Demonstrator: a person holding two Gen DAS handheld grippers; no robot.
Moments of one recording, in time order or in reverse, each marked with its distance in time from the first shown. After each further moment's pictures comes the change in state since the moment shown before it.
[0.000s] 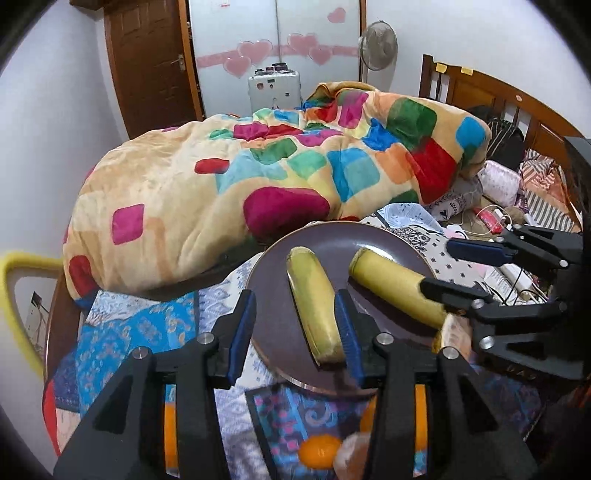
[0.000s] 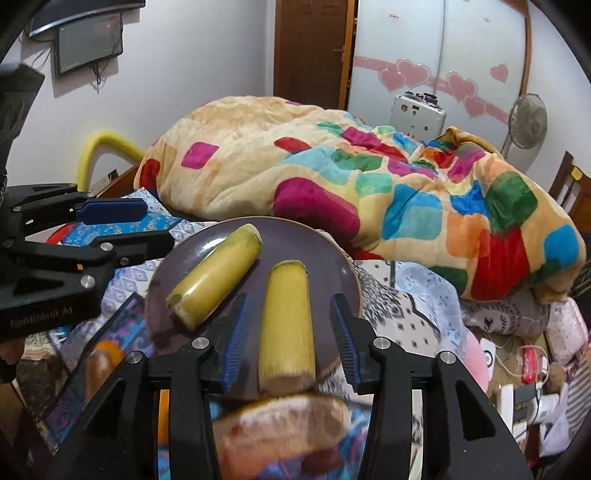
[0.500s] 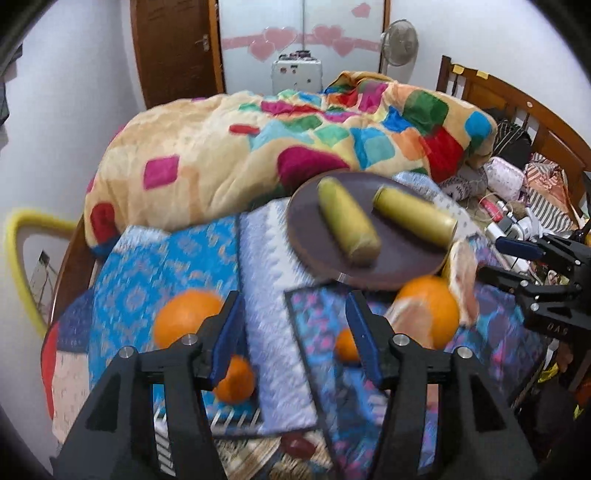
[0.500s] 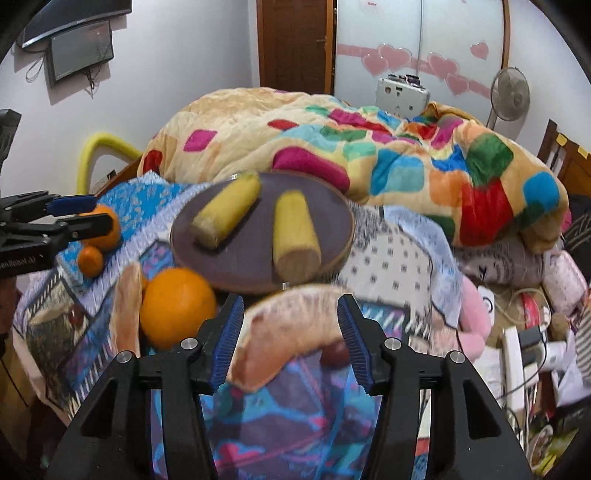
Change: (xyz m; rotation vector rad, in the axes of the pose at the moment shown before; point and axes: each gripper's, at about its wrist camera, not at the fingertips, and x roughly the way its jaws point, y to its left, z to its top) left arm -0.040 0.033 -0.075 -0.085 0.058 0.026; right arm -0.023 0.006 -0.060 0.069 0.049 -0.004
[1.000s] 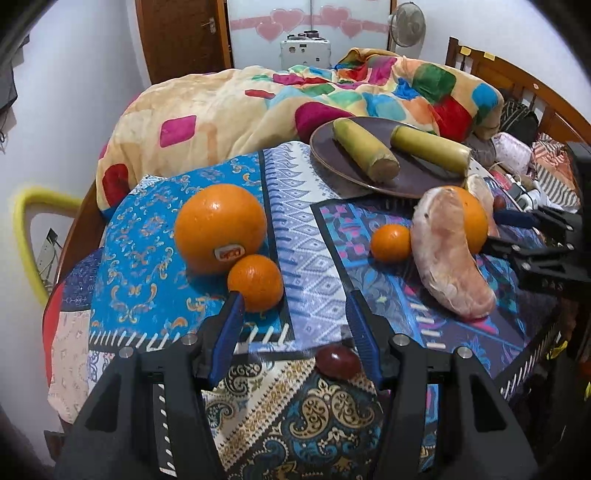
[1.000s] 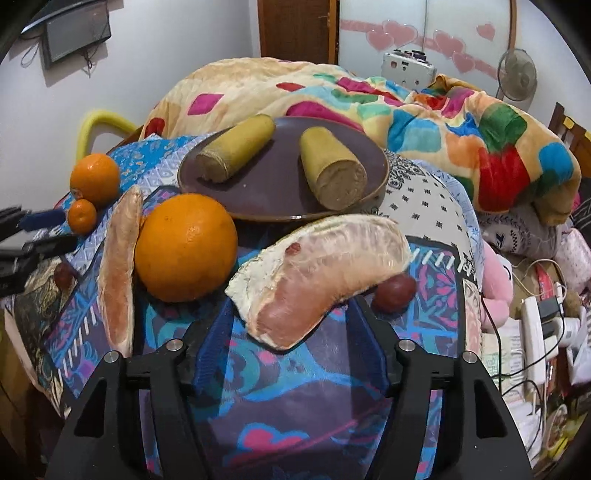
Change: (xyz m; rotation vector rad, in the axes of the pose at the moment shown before) left arm -0.003 0.016 -0.065 0.005 0.059 0.022; right arm 0.030 0.017 -0.023 0.018 0.073 0.007
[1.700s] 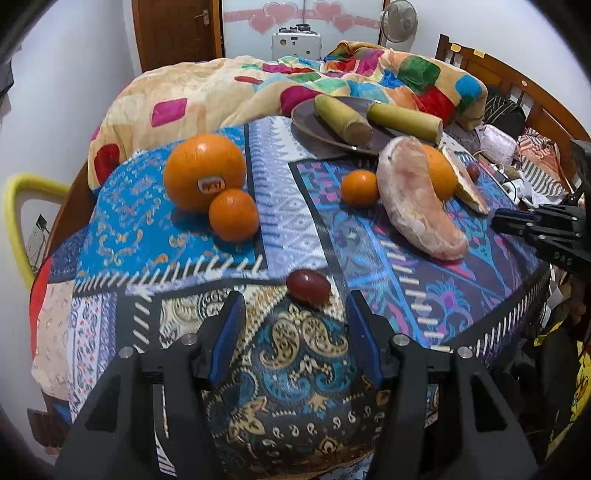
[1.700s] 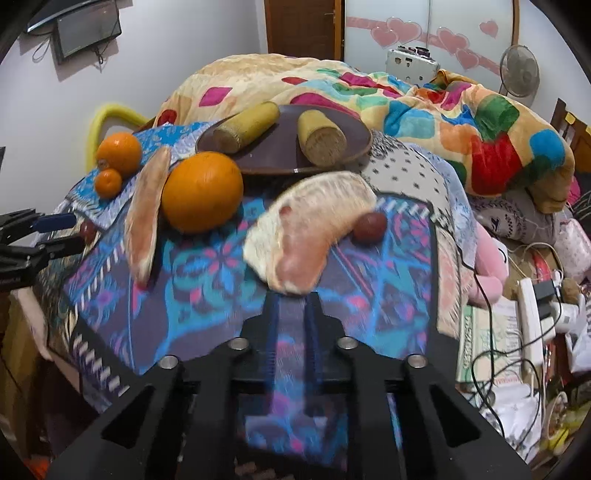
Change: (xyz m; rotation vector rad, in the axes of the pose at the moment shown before) left arm -0.014 -0.010 -0.039 -0.012 0.029 -0.052; right arm -0.041 -0.011 -0.042 -0.018 0.033 0.039
